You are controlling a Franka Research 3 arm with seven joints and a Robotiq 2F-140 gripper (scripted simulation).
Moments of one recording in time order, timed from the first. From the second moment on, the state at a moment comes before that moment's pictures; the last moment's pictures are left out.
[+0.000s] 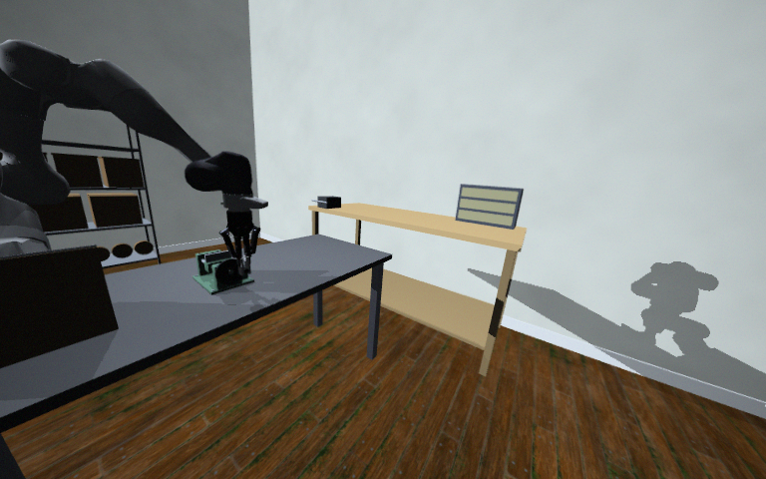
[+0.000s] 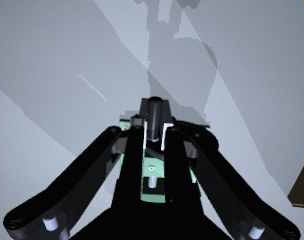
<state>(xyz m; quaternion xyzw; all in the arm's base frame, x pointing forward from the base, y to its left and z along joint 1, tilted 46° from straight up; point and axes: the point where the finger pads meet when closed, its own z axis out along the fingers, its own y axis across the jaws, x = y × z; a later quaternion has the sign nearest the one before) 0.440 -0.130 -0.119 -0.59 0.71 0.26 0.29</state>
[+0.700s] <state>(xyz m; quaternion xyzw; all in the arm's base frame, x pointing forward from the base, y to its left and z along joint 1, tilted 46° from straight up) 0.417 -0.095 -0.148 -0.59 0.71 0.26 0.29</state>
